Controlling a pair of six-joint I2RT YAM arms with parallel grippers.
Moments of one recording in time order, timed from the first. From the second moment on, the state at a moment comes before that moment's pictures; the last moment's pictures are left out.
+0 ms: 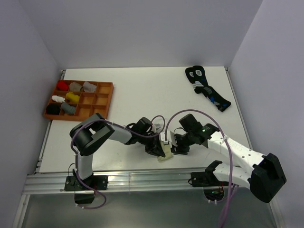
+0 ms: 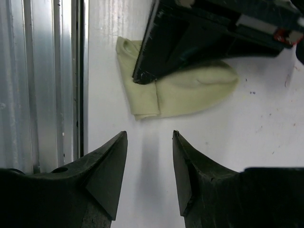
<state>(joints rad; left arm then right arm) -0.88 1.92 0.80 0.29 0.74 -1.10 0.61 1.06 0.64 -0.72 -0.56 -0.88</state>
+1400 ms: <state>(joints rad) -0.86 1.91 0.75 0.31 0.77 -1.16 0.92 1.28 0.58 -0.43 -0.39 -0.75</state>
